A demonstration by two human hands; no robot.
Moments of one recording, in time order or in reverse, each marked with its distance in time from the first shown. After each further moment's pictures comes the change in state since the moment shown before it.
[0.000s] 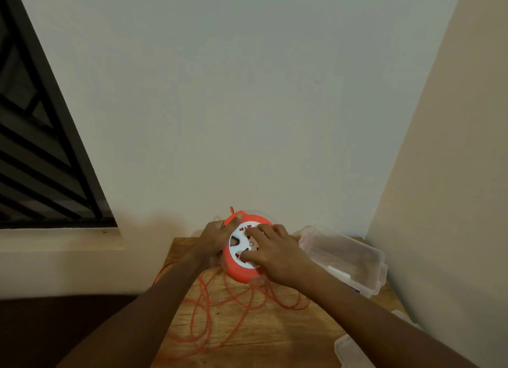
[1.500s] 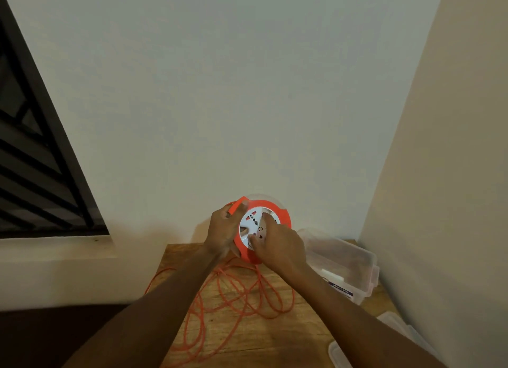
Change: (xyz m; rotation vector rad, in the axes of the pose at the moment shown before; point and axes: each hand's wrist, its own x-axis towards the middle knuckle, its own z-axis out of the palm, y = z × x) left_hand 0.004 0.030 0.045 -0.117 0.103 0.241; right_hand 0.012 0.002 -0.025 0.393 0.005 0.811
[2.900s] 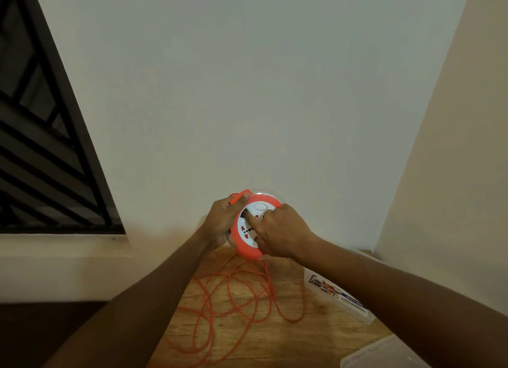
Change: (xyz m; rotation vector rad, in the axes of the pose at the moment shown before) left_hand 0.026 0.025 -0.032 0.013 -0.144 -0.055; right_hand 0.048 -0.011 -0.025 -0.644 -0.085 -0.710
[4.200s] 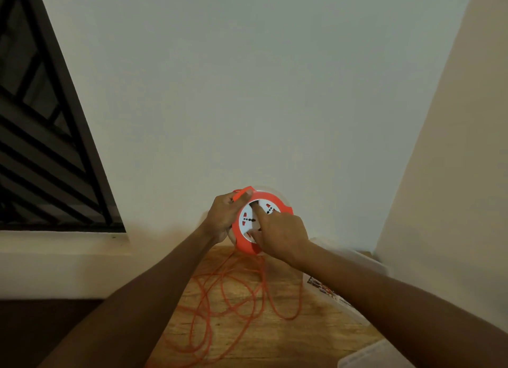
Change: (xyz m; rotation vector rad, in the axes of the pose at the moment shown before) left_hand 0.000 0.009 0.006 0.058 0.020 0.077; right_hand -0.005 -0.013 -0.003 0.387 0.001 0.364
